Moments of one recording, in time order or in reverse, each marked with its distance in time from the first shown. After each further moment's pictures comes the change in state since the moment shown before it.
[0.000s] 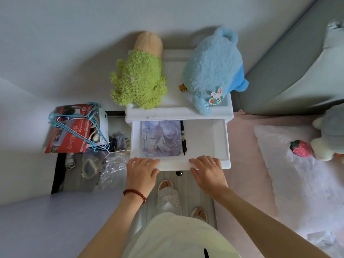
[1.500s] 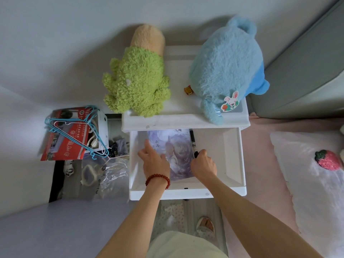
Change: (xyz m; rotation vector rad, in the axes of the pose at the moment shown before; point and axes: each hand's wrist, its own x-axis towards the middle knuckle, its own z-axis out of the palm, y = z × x) left_hand 0.089 0.032 0.035 -0.456 0.074 -0.641; right_hand 0.098 -0.007 0.047 0.258 -0.364 0.735
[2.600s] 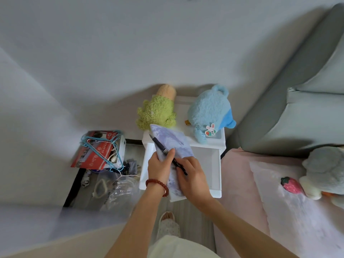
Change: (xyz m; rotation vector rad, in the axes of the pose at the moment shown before) left_hand -0.138 0.075 -0.119 -0.676 -0.008 0.010; right_hand -0.177 0.005 -0.084 0.347 0.391 -1.000
